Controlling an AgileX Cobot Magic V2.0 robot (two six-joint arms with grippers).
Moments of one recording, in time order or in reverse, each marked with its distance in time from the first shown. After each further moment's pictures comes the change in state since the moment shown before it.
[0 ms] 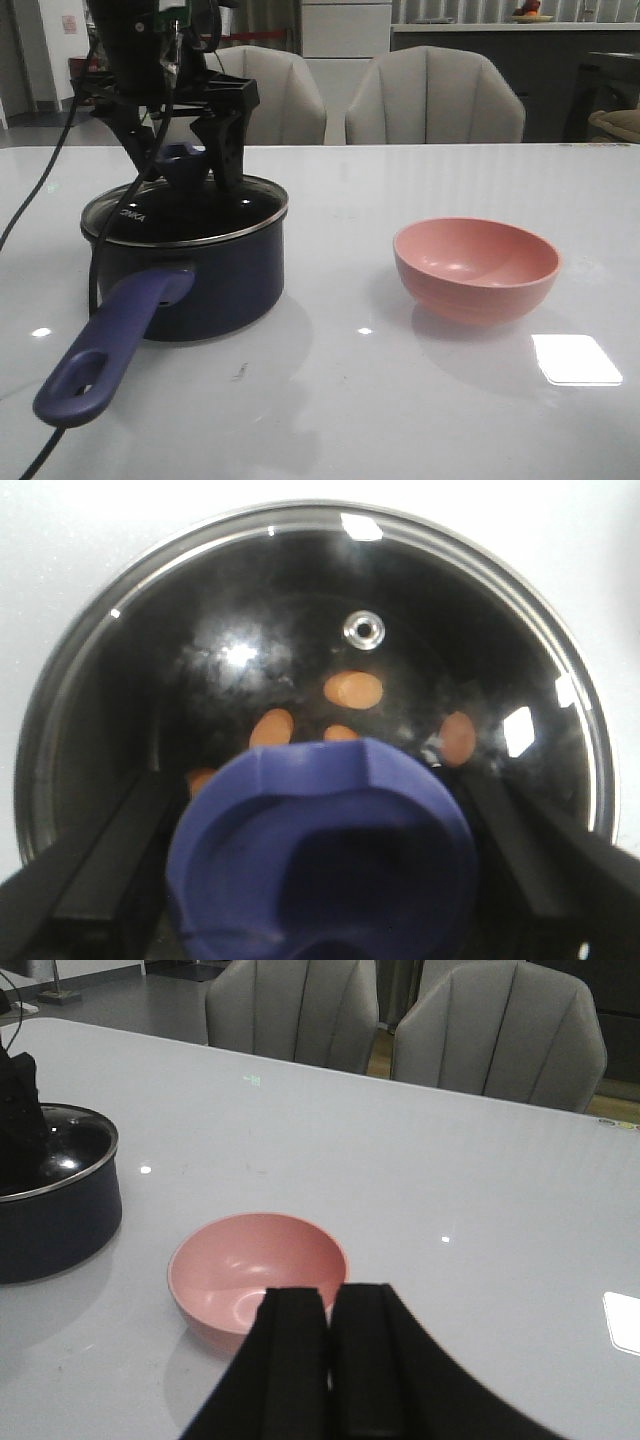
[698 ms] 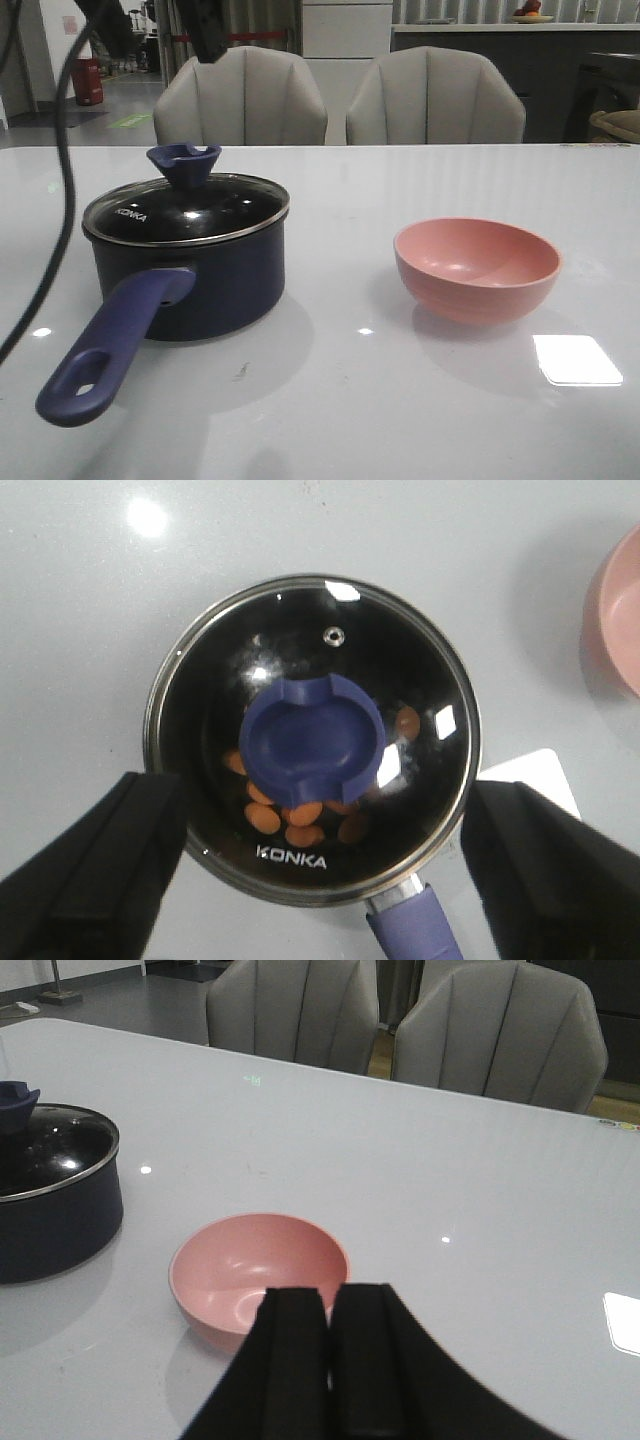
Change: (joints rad) left arm 0.000 -0.216 -0.079 0.002 0.139 0.016; right arm 0.000 0.000 0.000 0.000 0.000 0.000
